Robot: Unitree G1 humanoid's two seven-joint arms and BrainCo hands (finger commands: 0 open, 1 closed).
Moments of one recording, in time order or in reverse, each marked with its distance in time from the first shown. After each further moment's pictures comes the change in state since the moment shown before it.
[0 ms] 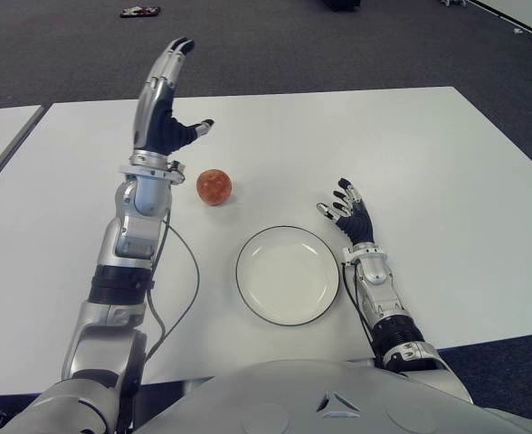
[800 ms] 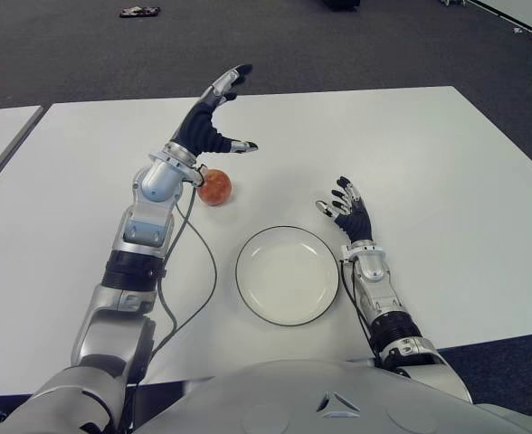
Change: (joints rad) left arm -0.068 -0.024 -0.052 0.048 -0.367 0.081 -0.416; right arm -0.021 0.008 -0.001 0.031 -0.001 -0.008 -0.019
